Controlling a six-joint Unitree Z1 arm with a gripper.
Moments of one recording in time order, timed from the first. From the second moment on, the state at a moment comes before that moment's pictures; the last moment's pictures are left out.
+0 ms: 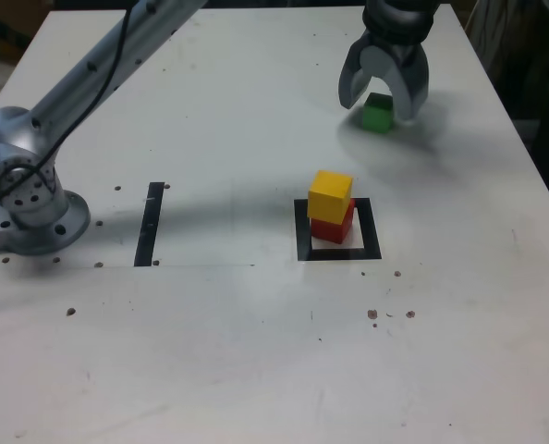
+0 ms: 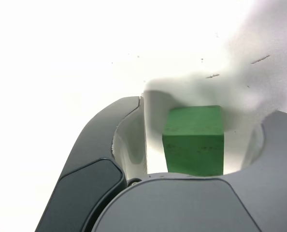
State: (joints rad) arm 0.36 2.52 -2.41 1.56 0.22 0.87
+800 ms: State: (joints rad) arm 0.36 2.53 -2.40 1.57 0.18 0.87
